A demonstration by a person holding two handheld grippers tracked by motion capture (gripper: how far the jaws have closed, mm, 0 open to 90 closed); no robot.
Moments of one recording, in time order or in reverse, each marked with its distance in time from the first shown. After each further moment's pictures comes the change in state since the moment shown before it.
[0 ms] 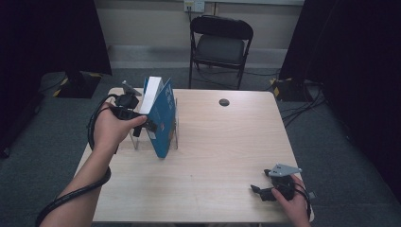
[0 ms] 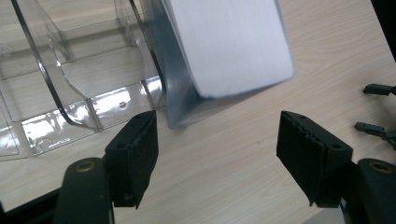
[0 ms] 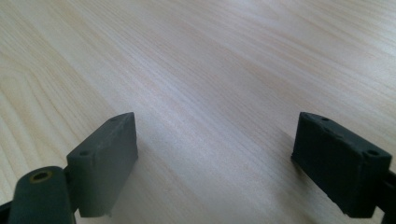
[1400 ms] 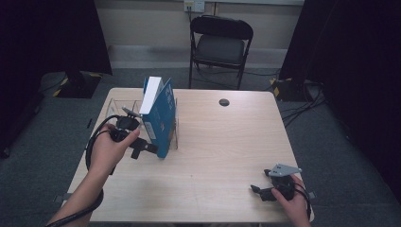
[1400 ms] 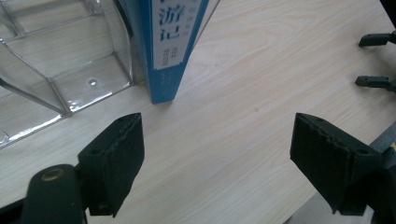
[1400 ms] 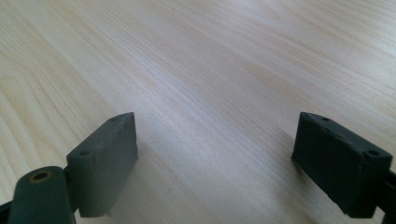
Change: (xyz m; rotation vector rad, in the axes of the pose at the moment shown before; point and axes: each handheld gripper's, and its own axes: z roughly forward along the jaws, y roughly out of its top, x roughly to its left) left arm 0.004 -0.048 0.023 0.013 -0.074 0.122; right arm 0.000 0.000 -0.001 0.003 -0.007 0.000
